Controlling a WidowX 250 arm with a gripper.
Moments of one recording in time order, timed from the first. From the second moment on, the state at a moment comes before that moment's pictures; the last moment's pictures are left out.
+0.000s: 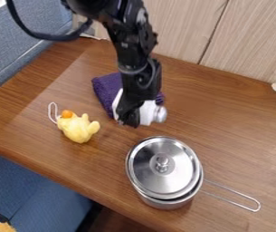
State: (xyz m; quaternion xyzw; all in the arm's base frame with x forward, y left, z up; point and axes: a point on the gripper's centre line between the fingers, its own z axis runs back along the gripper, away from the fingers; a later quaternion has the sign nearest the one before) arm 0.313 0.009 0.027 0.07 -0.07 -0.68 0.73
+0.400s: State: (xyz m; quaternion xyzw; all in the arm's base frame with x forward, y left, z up) arm 0.310 0.004 -0.003 0.06 -0.05 -0.68 0.73
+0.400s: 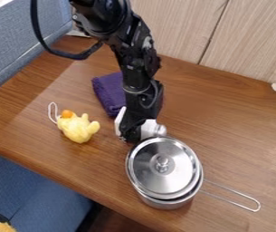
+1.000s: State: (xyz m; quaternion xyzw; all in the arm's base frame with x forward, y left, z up) arm 0.316 -0.004 0.016 0.11 -0.05 -0.69 0.71
